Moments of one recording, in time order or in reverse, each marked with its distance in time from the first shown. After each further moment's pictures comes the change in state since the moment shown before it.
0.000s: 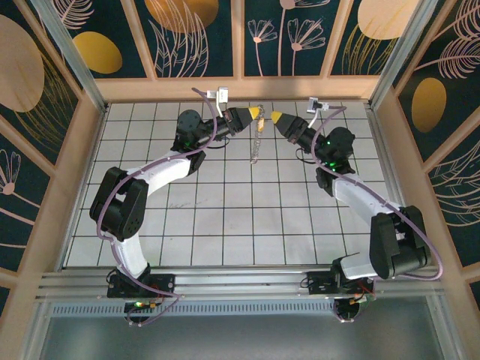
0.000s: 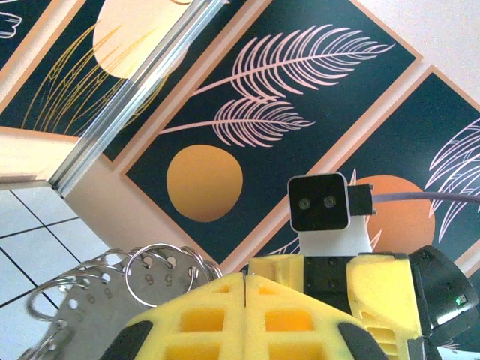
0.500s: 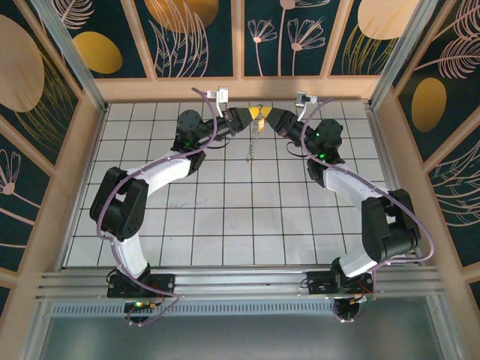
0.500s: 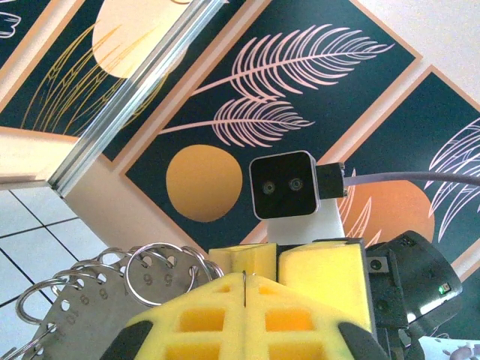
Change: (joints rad) left arm 0.000 0.000 0.000 0.000 0.000 0.000; right arm 0.046 0.124 0.097 0.011 0.008 0.018
